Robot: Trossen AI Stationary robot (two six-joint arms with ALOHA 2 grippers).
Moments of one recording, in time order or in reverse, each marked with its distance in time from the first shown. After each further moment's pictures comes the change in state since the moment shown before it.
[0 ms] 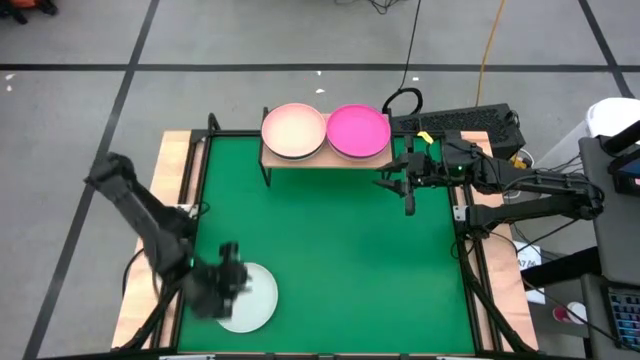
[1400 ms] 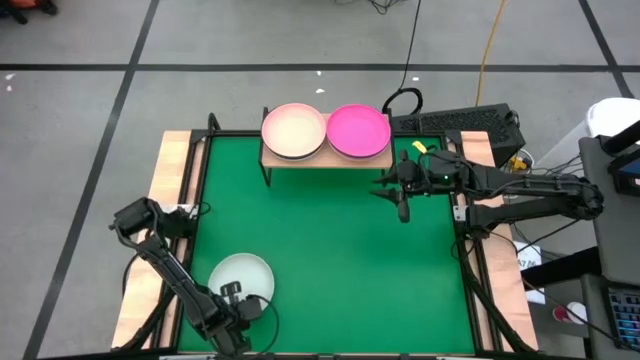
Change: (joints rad) left arm -0.081 0.515 0.121 0.056 0.269 -0.430; right arm 0.000 0.000 -0.146 0.041 -0.003 0.106
